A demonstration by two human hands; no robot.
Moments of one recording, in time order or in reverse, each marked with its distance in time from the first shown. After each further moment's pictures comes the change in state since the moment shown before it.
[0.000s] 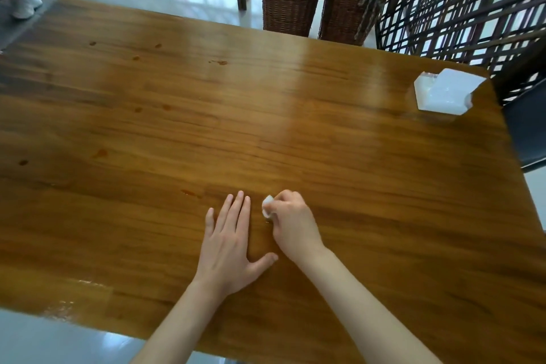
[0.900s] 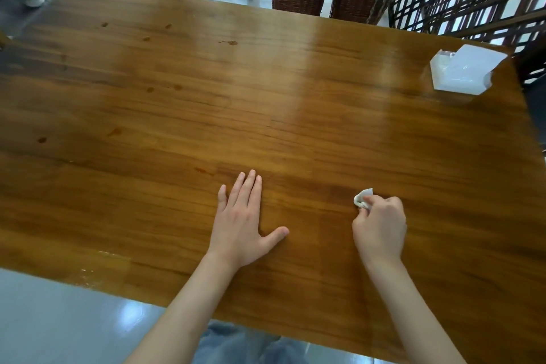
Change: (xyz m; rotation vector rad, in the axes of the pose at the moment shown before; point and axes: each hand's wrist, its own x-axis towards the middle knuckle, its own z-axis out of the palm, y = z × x) left_hand -0.001 -0.002 0.003 0.054 0.052 0.012; right_hand -0.054 0.055 -0.036 -0.088 0.334 0.628
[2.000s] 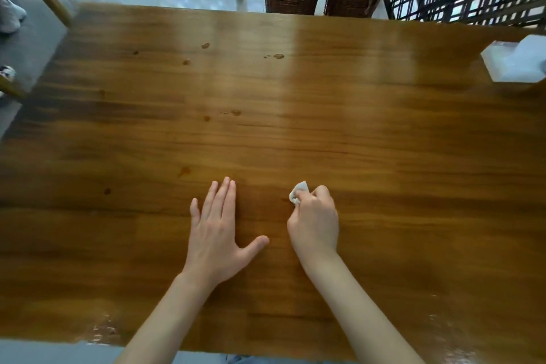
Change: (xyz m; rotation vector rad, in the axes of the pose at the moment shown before) left_hand 0.015 -0.201 -0.044 -0.090 -0.023 0.002; right_hand -0.078 -0.225 0.113 0.018 -0.133 -0.130
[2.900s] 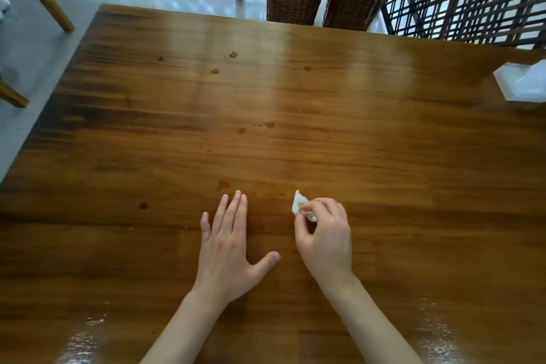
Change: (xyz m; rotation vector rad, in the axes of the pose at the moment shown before) left_hand -0.001 -0.057 -0.017 -0.125 -0.010 0.061; right_hand -0.014 -0.052 0.019 0.100 0.131 -0.103
